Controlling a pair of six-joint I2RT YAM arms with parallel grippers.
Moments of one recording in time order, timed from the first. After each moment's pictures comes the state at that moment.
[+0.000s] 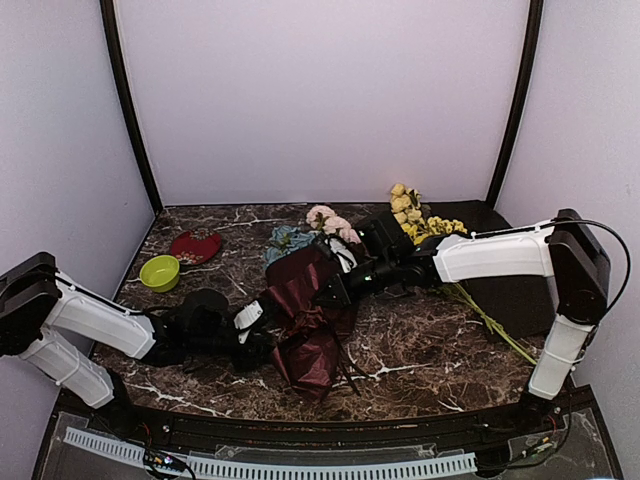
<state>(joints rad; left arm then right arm) -0.89 1.43 0.39 0.40 0.17 0.02 0.88 1.78 1.17 -0.11 -0.50 0.32</state>
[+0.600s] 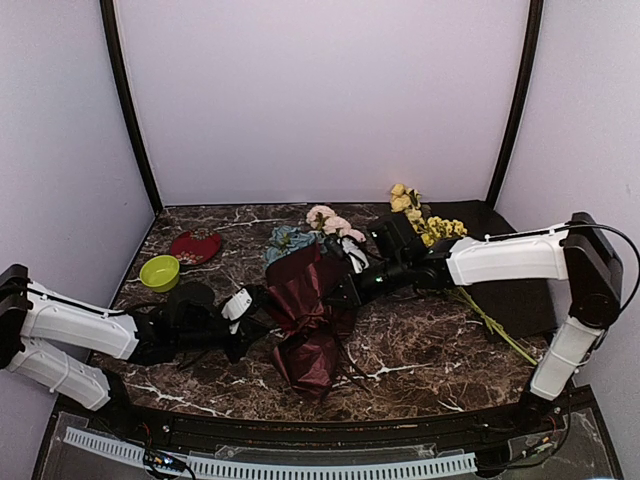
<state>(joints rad) -0.89 1.28 0.38 0.36 0.06 0.05 0.85 1.71 1.09 -0.10 -0.47 0.33</state>
